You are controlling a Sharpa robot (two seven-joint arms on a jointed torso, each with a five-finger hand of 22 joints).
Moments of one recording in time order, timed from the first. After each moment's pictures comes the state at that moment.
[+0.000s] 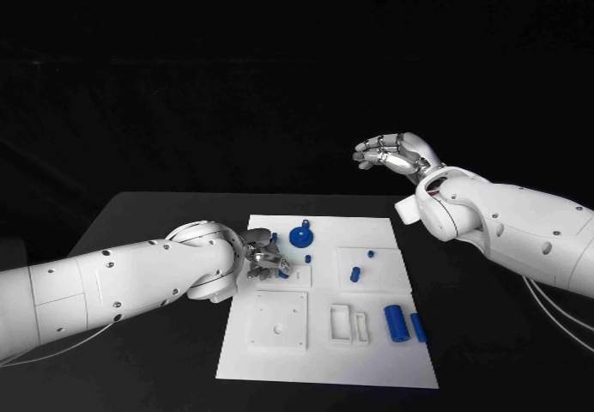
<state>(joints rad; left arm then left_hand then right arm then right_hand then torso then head) 1.41 -0.64 -0.21 1.41 -1.02 -0.07 -0.39 0.82 0.00 0.65 -0.23 0.38 1.06 0.08 0.41 0.99 1.44 -0.11 0.89 0.49 1.25 -0.17 1.26 0.58 0.07 1.02 -0.16 1.09 1.25 1.37 -0.67 0.05 1.15 -0.59 -0.38 0.28 0.94 -0.08 0.43 -0.28 0.48 0.74 0.19 0.28 0.43 0.83 0.19 0.40 0.17 0.85 0.16 0.37 0.44 0.18 0.58 0.21 0.32 0.98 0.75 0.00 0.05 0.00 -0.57</state>
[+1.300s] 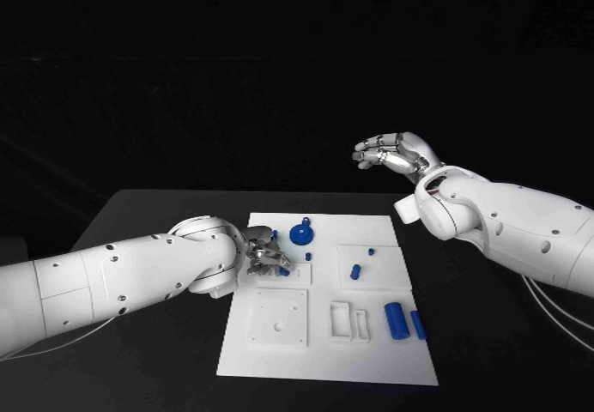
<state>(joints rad) 1.42 -0.63 -0.21 1.39 -1.02 -0.03 -0.39 0.78 0.03 0.64 -0.18 0.17 1.09 0.06 0.42 1.02 1.45 -0.11 0.98 0.53 1.27 -0.18 1.33 0.59 0.07 1.02 -0.16 1.10 1.28 1.36 -0.67 0.05 1.14 -0.59 -0.37 0.28 0.94 -0.08 0.43 -0.28 0.48 0.74 0.19 0.28 0.43 0.83 0.19 0.40 0.16 0.85 0.16 0.37 0.44 0.18 0.58 0.21 0.32 0.98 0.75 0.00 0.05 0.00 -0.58</state>
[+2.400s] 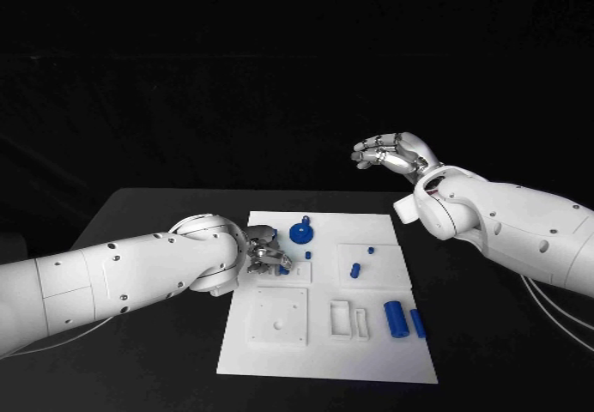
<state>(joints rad) 1.42 -0.62 -0.20 1.39 -1.05 -0.01 -0.40 0.78 0.03 0.63 -0.21 0.42 1.11 0.05 0.43 1.03 1.45 -0.11 1.03 0.54 1.29 -0.18 1.36 0.58 0.07 1.02 -0.17 1.12 1.30 1.36 -0.66 0.05 1.14 -0.59 -0.36 0.28 0.94 -0.08 0.43 -0.28 0.48 0.74 0.20 0.28 0.43 0.83 0.19 0.40 0.16 0.85 0.16 0.36 0.44 0.19 0.58 0.22 0.32 0.98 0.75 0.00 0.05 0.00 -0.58</state>
